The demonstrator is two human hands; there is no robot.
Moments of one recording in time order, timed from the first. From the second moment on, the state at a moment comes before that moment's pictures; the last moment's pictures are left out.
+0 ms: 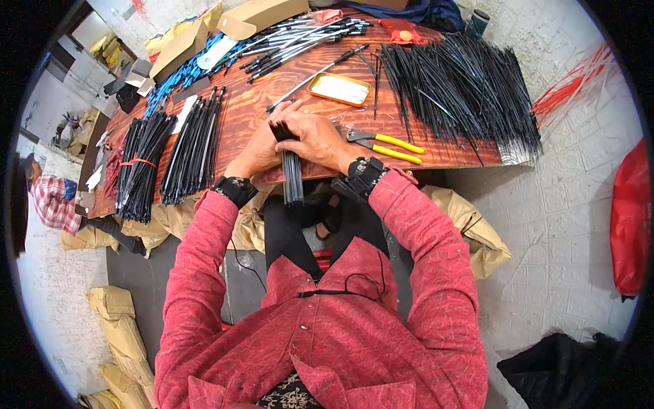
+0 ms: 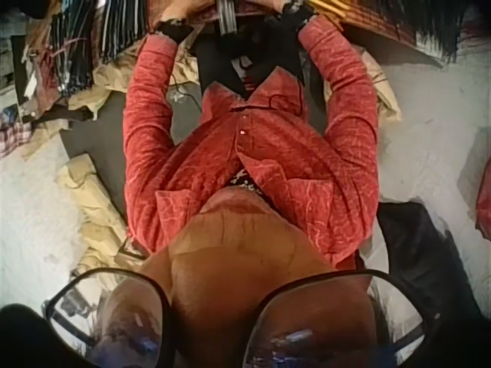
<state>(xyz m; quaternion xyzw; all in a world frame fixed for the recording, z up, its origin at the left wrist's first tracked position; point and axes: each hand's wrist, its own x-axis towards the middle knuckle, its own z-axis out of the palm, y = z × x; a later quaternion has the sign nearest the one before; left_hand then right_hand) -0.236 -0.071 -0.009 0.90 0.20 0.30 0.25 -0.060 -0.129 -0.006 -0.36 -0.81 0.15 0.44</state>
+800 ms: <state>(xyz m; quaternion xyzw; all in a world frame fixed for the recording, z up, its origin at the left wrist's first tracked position) -0.255 -0.107 0.043 0.81 0.27 0.37 0.37 -0.057 -0.111 -0.016 -0.38 -0.81 0.11 0.43</state>
